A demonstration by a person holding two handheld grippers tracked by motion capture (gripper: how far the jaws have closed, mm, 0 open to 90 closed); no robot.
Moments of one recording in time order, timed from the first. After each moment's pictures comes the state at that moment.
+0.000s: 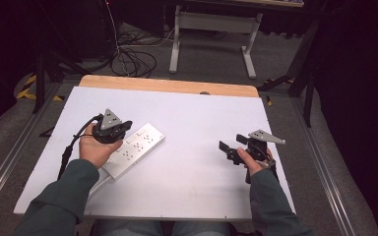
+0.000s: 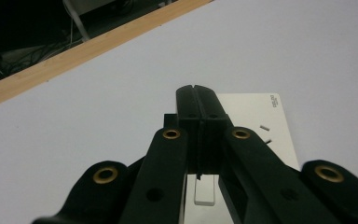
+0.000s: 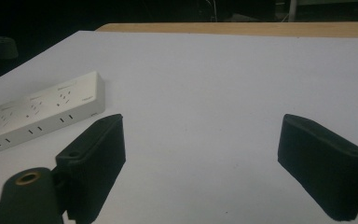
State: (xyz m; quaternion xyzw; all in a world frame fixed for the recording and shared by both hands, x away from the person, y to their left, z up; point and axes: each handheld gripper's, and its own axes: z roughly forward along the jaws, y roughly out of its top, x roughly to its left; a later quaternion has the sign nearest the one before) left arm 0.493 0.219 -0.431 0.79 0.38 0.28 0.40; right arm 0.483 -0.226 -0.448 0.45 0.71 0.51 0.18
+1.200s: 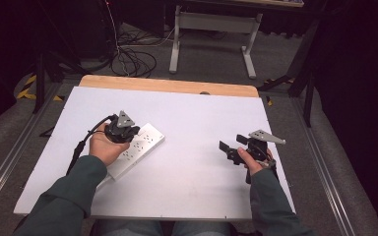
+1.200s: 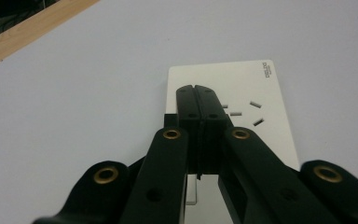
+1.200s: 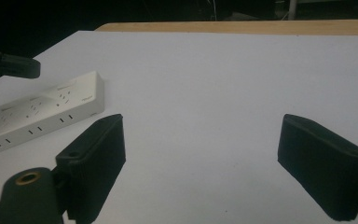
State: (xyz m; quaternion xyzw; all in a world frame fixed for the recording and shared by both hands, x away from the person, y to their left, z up) left arm 0.510 0.197 -0.443 0.83 0.37 0.24 0.34; right arm 0.483 -0.227 -0.448 0.45 0.71 0.51 0.17
